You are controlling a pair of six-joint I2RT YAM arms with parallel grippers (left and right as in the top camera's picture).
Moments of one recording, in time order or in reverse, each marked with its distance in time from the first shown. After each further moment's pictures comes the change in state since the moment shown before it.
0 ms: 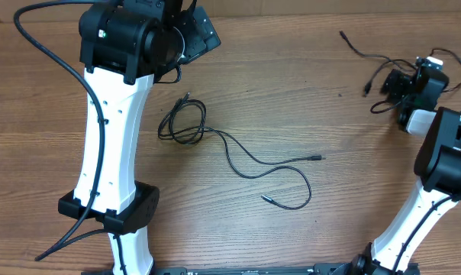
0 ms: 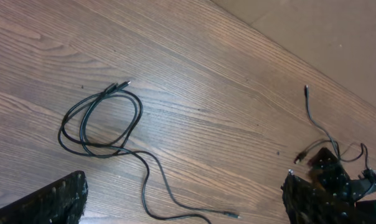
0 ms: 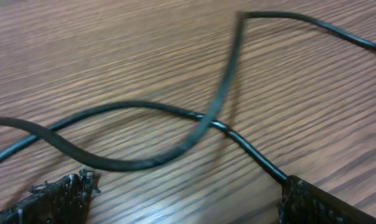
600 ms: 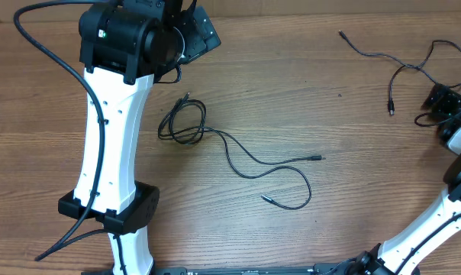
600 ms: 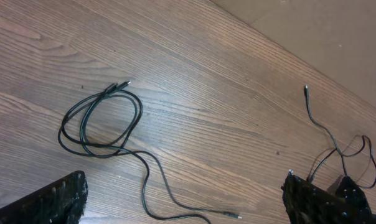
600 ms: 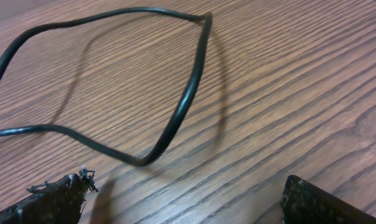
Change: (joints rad) left arm 0.000 0.000 0.000 0.000 0.000 0.000; right arm -0.269 -0.004 0.020 -0.042 -0.234 -0.004
